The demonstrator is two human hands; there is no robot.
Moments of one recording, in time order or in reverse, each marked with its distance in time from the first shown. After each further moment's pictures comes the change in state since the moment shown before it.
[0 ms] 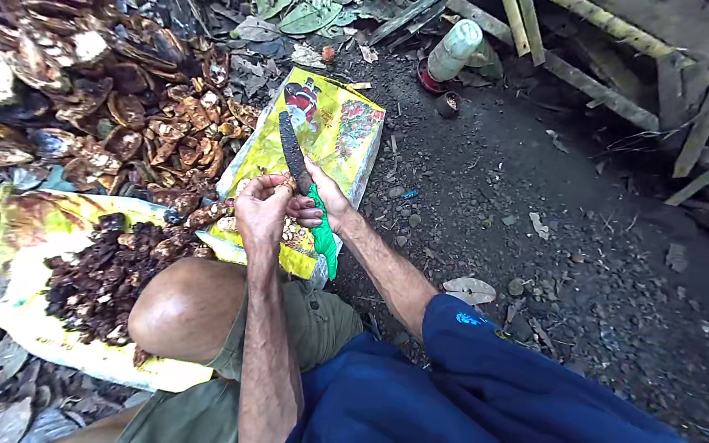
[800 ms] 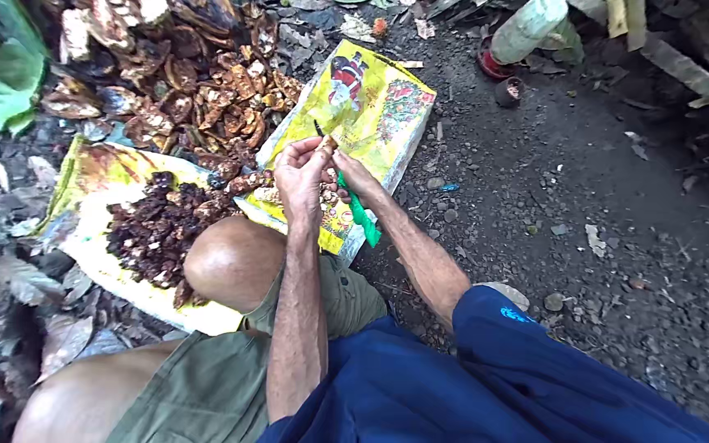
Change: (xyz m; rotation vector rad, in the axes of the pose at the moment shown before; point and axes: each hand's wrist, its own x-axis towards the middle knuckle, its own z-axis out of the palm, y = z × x) left_hand 0.020 -0.004 0.005 -0.451 0.149 0.035; right_hand 0.029 0.009 -0.030 -0.861 0.587 0.077
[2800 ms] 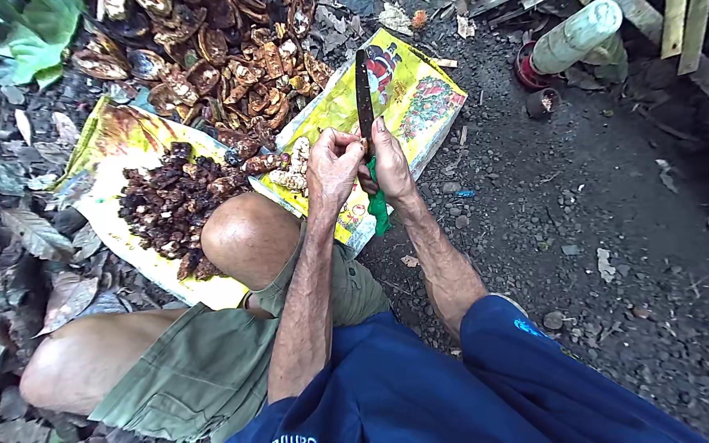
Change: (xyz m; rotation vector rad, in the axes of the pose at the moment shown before) left_hand -0.008 0.002 -0.004 0.374 -0.068 0.079; right_hand -0.063 -0.038 0.017 0.026 -0.091 -0.522
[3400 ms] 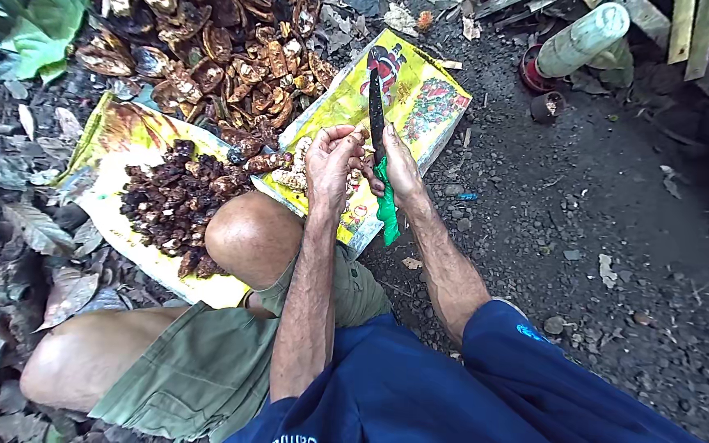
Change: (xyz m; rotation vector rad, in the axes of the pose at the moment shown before) left_hand 0.007 -0.001 0.001 -0.559 0.014 -0.142; right_hand 0.004 0.014 -0.018 0.074 0.075 0.163
